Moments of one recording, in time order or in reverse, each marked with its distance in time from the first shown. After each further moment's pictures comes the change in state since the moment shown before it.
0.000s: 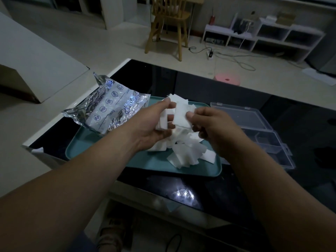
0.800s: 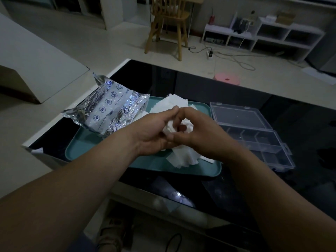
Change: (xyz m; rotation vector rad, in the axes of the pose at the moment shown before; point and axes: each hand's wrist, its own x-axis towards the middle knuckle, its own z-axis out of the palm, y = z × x) left_hand -0.004 -0.008 0.004 -0.110 -0.203 -0.148; right_hand -0.019 -0.007 0.017 -0.555 -0.170 -0.373
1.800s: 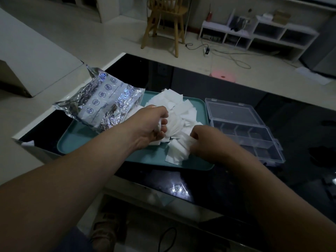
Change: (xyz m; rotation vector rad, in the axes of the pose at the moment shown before) left_hand 0.010 -0.008 0.000 0.200 0.343 0.108; right_hand -0.018 0.023 -0.007 -0.518 -0.169 0.412
